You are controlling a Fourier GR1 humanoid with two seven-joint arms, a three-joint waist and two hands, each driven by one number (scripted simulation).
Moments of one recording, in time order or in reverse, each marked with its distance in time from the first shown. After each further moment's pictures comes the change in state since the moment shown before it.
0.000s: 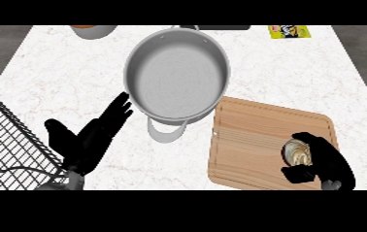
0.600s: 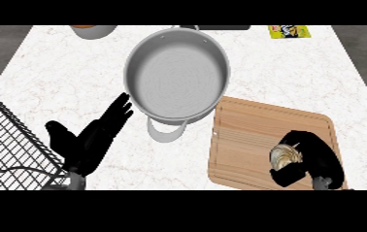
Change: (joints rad) left arm 0.017 -0.054 0.041 -0.004 -0.053 -0.043 0.010; right arm -0.005 0.101 -0.045 0.023 0.117 0.052 -0.133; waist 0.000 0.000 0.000
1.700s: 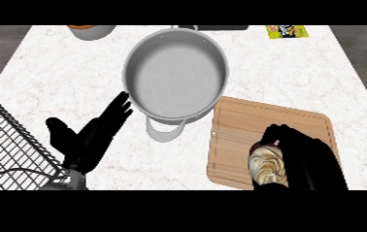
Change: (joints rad) left arm -0.009 -0.025 0.033 0.010 -0.014 -0.022 0.022; right arm -0.085 0.021 0.225 -0.494 0.360 0.173 0.102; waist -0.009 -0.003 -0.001
